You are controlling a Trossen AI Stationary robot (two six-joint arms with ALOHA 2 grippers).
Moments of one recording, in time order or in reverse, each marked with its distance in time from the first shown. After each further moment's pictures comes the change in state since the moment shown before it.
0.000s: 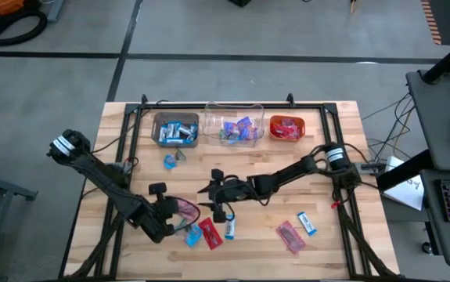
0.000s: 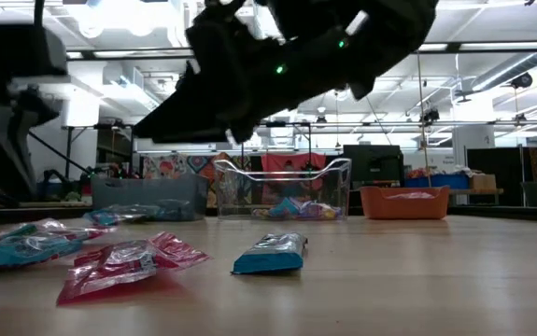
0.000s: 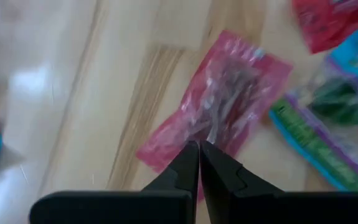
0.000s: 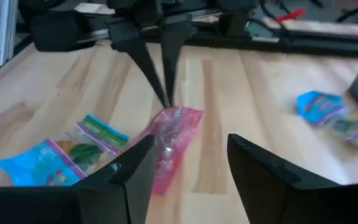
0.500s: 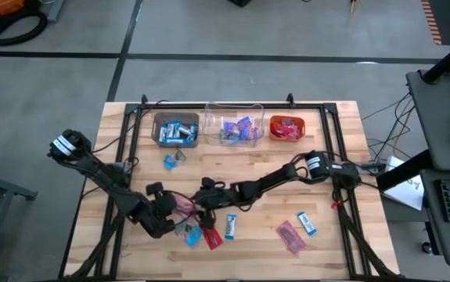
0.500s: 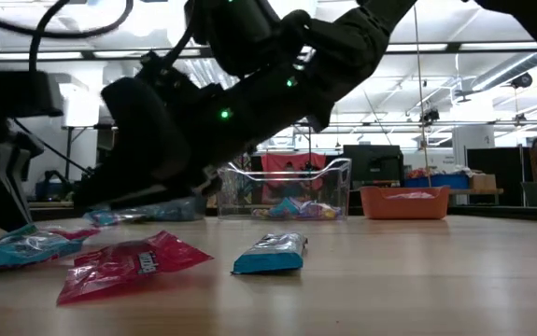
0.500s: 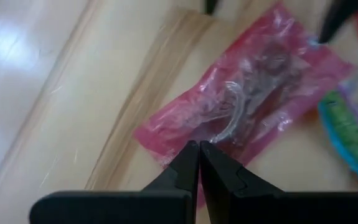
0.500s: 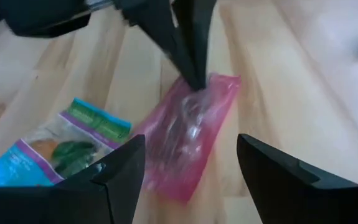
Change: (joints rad) left arm 0.000 0.000 -0.150 0.175 0.002 -0.160; right arm -0.002 0.226 0.260 -0.165 -0.028 0.166
